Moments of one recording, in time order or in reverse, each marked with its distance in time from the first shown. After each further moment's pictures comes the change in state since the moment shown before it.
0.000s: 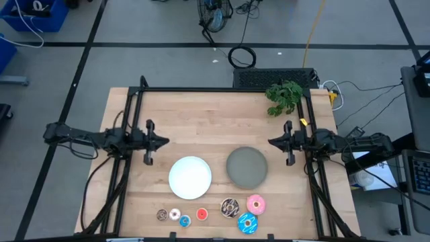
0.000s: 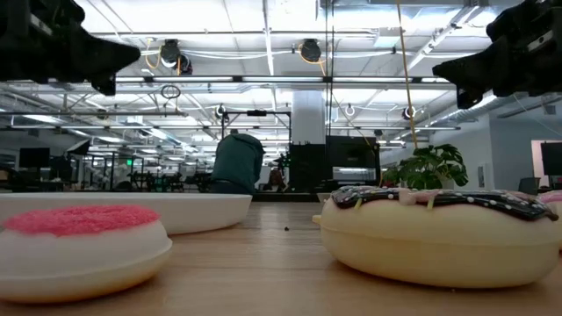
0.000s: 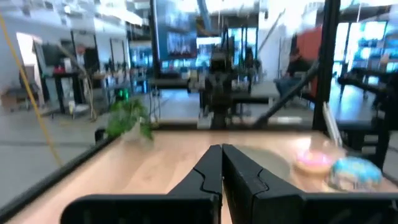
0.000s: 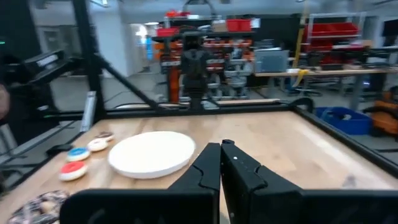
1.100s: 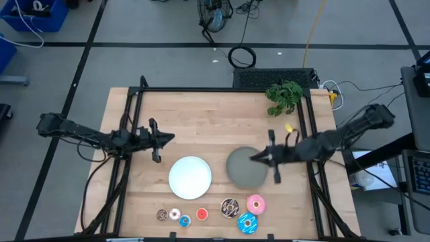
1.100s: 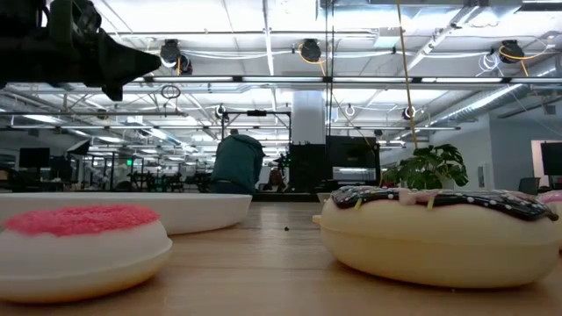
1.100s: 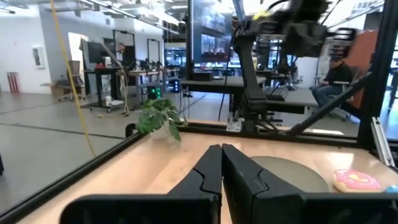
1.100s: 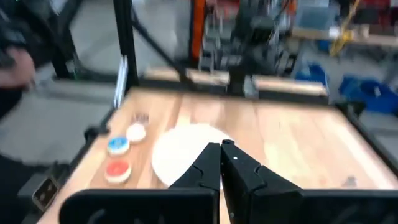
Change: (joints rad) left arm -0.028 0.372 0.000 0.370 -0.183 -0.022; right arm 0.450 0.912 0.836 -0.269 0.366 0.029
